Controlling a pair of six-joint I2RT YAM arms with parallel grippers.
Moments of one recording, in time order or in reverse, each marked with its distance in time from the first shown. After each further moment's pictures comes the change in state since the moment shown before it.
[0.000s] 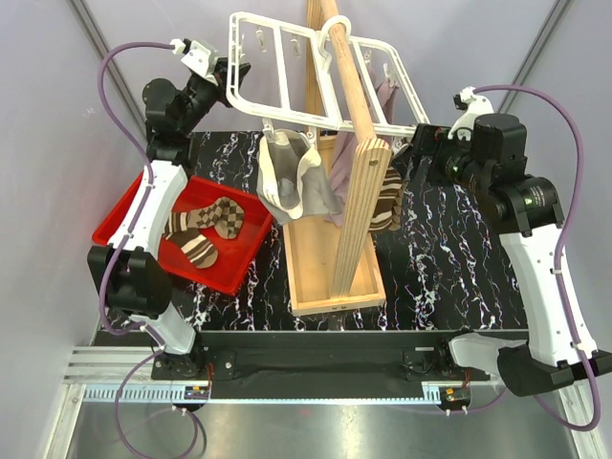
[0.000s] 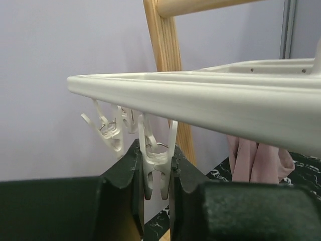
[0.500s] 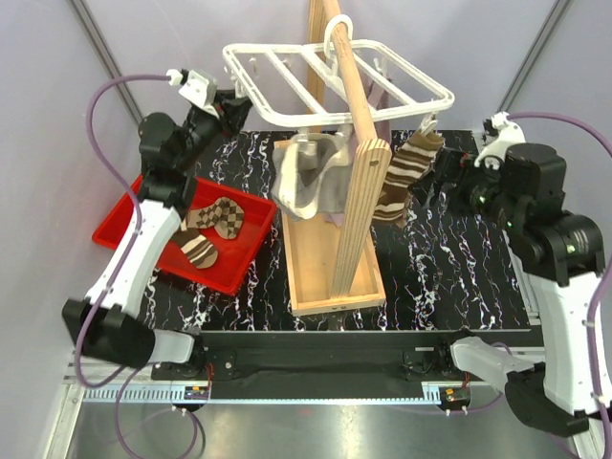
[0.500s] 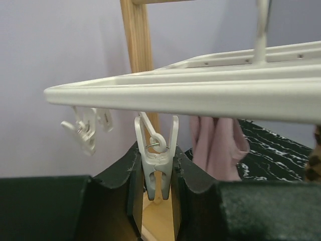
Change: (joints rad) left arm -0.066 -0.256 -0.240 -0.091 -0.069 -0.054; right arm 0.000 -0.145 0.025 -0.181 0.004 0.065
